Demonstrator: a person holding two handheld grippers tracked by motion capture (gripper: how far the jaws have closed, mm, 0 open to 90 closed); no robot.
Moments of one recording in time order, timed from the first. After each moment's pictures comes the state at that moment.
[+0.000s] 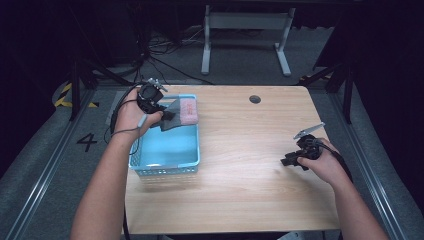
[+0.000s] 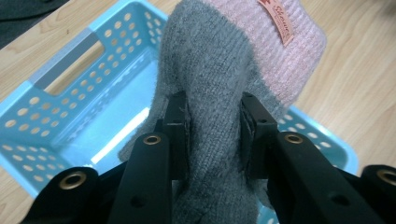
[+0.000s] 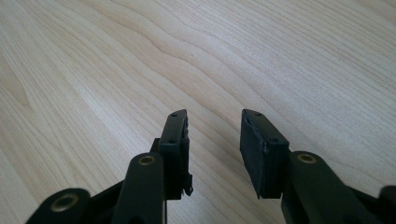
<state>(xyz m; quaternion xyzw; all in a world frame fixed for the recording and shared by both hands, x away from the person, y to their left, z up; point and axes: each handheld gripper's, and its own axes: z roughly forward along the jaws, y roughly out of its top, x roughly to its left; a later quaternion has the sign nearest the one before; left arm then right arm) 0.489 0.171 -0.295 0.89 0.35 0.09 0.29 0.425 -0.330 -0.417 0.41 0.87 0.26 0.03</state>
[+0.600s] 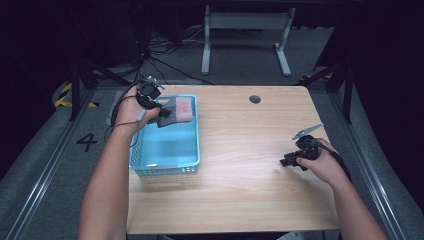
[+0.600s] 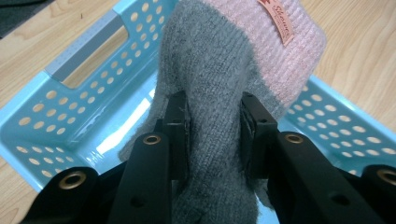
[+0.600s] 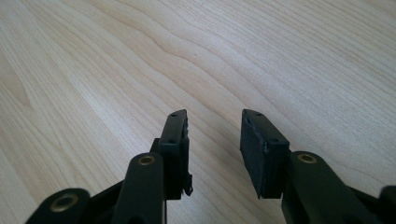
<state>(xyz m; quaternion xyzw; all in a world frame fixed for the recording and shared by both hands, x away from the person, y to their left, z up) 0.525 0.182 -0.321 0.89 0.35 0.08 0.27 0.425 -0.328 -0.419 0.40 0.88 0.26 0.03</state>
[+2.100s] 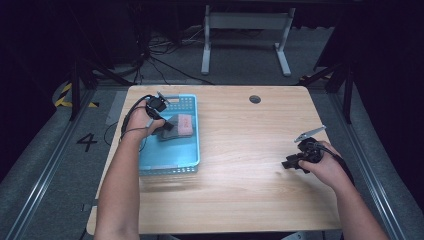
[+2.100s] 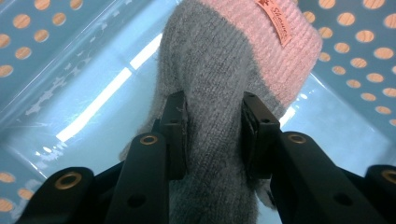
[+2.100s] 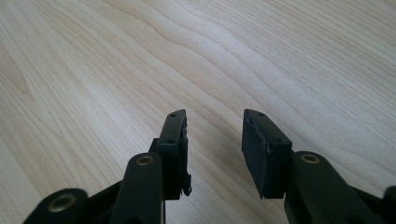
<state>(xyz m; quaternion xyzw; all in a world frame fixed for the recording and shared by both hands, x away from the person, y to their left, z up) 0.555 0.179 -0.397 0.90 0.37 0.01 0.23 0.416 -0.332 -0.419 0.40 0.88 0.26 0.04</state>
